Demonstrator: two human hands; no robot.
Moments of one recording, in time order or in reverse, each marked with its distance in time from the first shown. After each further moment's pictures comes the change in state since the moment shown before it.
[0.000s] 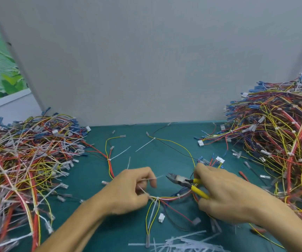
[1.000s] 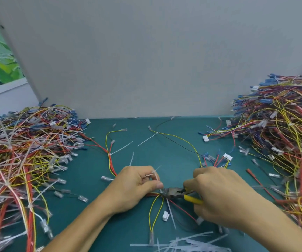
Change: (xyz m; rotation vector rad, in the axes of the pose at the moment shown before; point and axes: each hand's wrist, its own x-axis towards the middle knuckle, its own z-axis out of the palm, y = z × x) left_hand 0.006 -0.010 0.011 -0.103 0.113 -0.061; right_hand 0.019 -0.020 0.013 -0.333 0.005 -0.093
